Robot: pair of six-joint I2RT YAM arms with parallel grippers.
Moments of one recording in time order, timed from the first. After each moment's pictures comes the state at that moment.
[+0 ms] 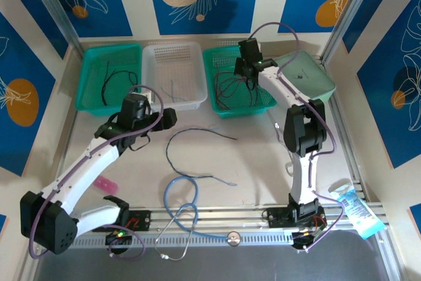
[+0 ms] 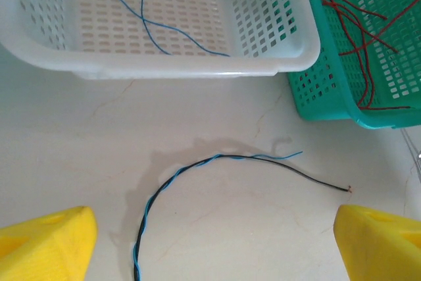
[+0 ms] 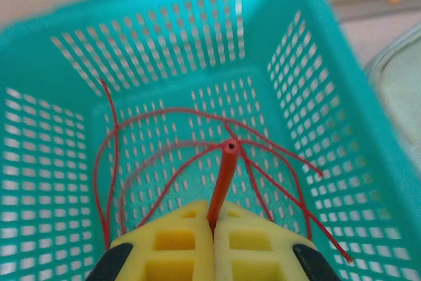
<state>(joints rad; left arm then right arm) -0.43 1.11 0.90 -0.50 0.03 -0.52 0.33 2.09 1.85 -0.57 0.25 0.38</state>
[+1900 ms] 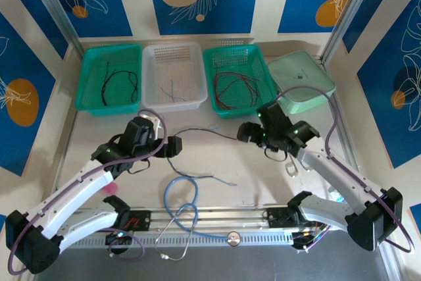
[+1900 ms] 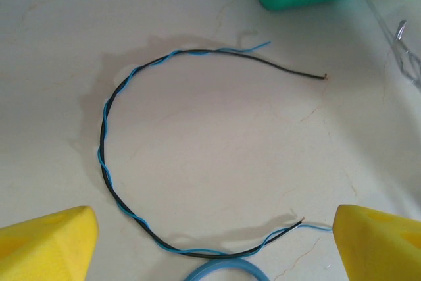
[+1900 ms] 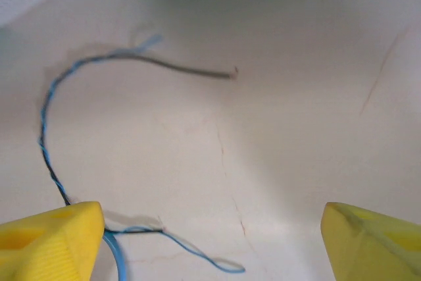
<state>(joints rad) -0.63 0.91 0.74 -0.61 0.05 -0.50 0.60 1.07 0.92 -0.87 0.00 0.82</state>
